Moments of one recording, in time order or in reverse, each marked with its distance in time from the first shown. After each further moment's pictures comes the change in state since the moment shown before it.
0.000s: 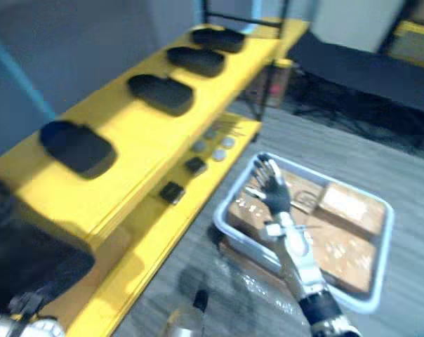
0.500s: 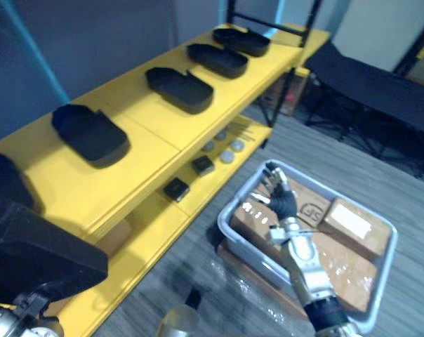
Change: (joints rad) left arm -0.043 0.000 -0.090 0.016 -0.112 -0.006 -0.174; right arm 0.168 -0.107 -0.133 -0.096 -0.026 0.027 0.080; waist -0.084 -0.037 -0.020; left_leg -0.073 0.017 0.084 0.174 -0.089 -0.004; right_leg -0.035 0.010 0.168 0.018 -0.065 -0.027
